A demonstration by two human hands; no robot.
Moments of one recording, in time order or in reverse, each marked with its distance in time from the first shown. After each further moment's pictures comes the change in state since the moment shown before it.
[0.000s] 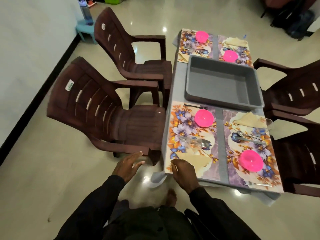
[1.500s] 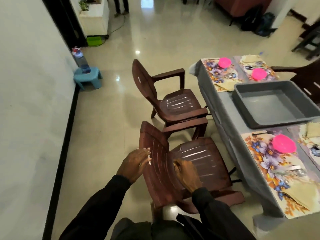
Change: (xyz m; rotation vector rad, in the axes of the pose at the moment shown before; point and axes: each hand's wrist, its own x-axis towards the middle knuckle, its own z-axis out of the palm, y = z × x) left_hand 0.267 -0.324 -0.439 0.201 0.072 0.622; right_hand 0.364 -0.443 0.071 0.251 0.182 0.301
